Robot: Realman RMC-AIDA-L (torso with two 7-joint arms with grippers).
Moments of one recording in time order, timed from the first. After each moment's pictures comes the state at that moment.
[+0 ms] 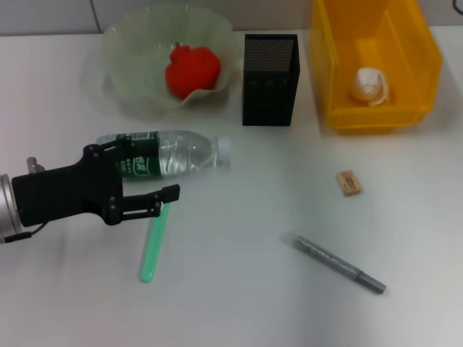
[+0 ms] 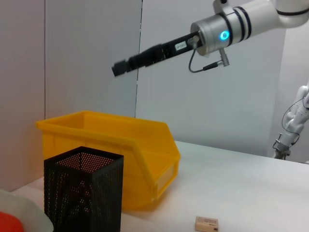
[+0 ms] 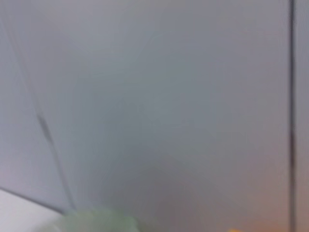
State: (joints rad) left arm -0.48 -2.06 0.48 0.51 2.08 1.68 -1.00; right arm 0.65 2.03 -0.86 -1.05 -2.02 -1.06 2.03
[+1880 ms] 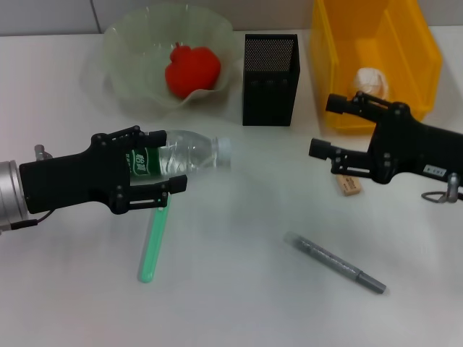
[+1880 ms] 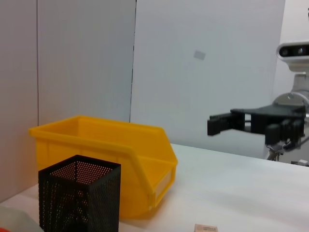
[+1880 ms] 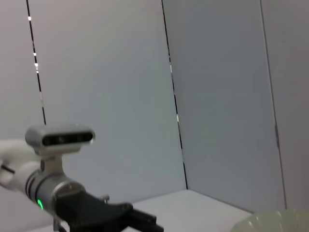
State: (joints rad) left arm -0.52 -2.06 0.48 0.51 2.09 1.68 -1.02; right arm 0.46 2.05 -0.81 -0.49 -1.64 -1.62 1.05
